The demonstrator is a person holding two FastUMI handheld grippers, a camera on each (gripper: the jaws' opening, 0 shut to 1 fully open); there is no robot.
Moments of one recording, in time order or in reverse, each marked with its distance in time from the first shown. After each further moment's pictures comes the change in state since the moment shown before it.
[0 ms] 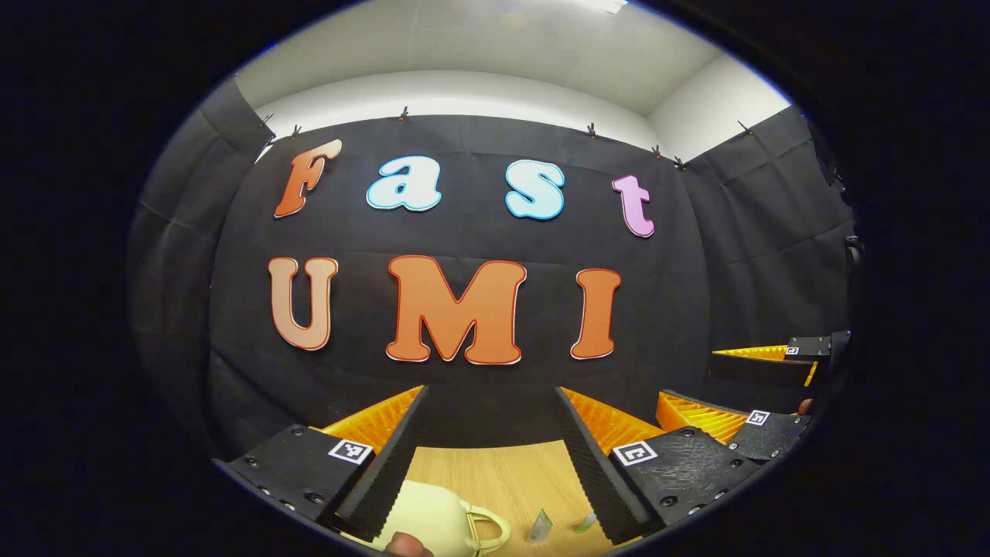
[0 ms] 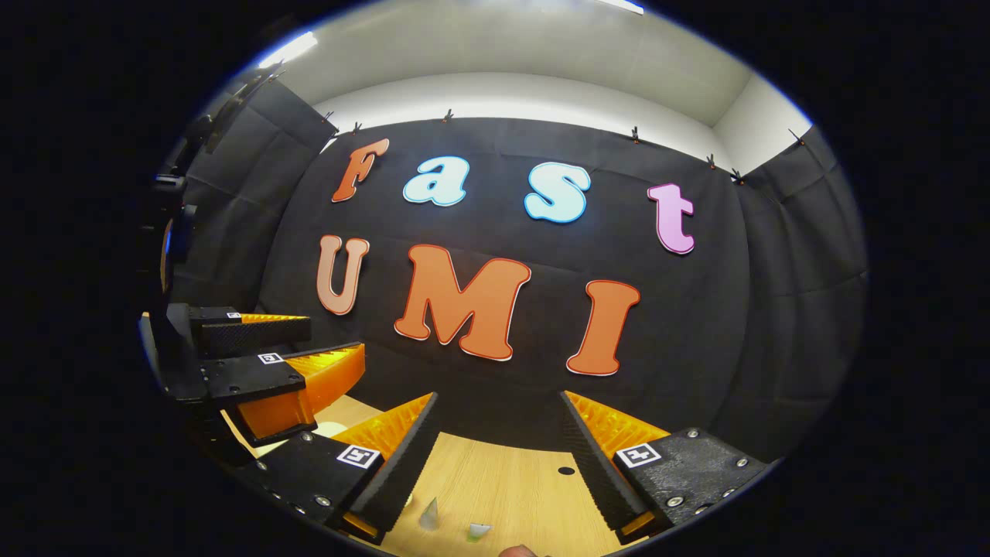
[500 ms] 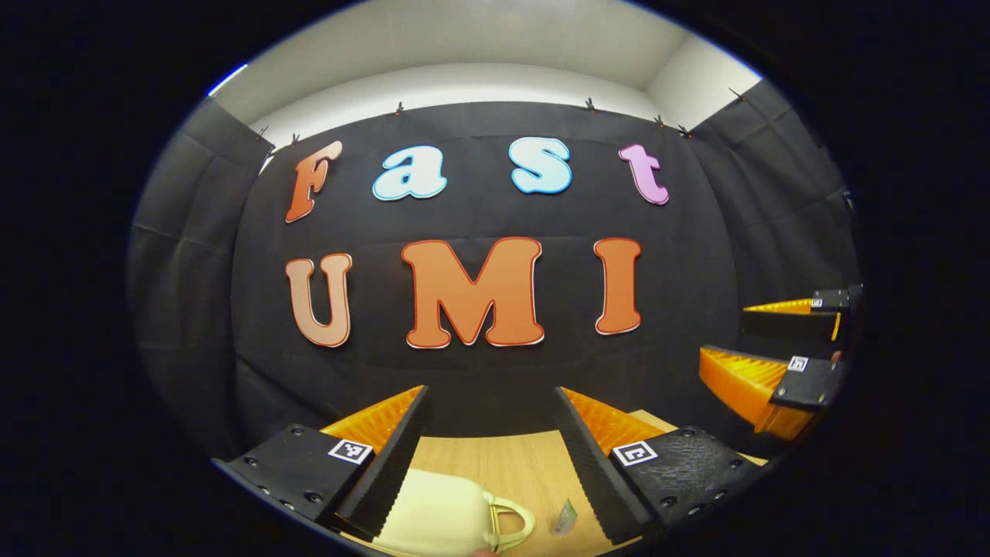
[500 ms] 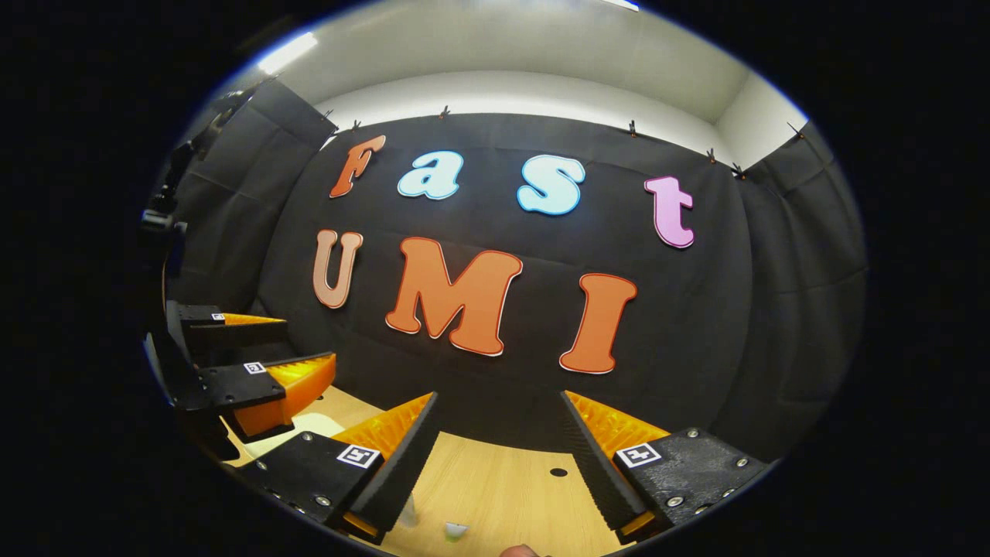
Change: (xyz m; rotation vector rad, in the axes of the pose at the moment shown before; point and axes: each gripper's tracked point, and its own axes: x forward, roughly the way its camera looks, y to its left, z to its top) left arm 0.013 0.000 -0.043 0.124 0.065 0.078; right arm 0.016 -0.040 -0.018 -0.004 -0.004 -0.004
